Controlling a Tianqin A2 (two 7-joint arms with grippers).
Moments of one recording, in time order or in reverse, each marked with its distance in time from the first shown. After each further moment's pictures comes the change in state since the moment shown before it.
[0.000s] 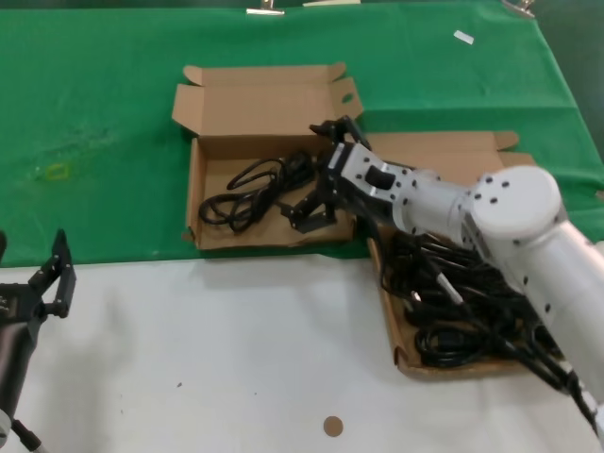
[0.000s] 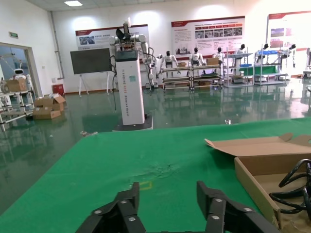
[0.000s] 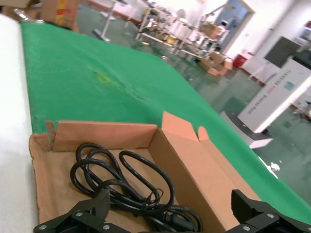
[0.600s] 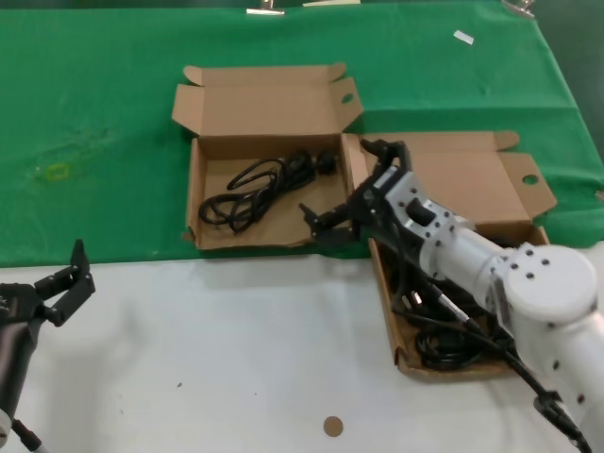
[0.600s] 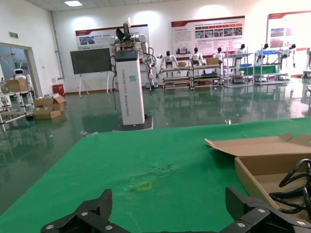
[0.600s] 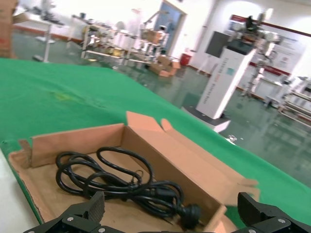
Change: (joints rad) left arm 0.000 0.000 0.000 0.000 0.000 0.000 0.000; right arm -0.282 0.034 0.117 0.273 0.103 0.171 0.094
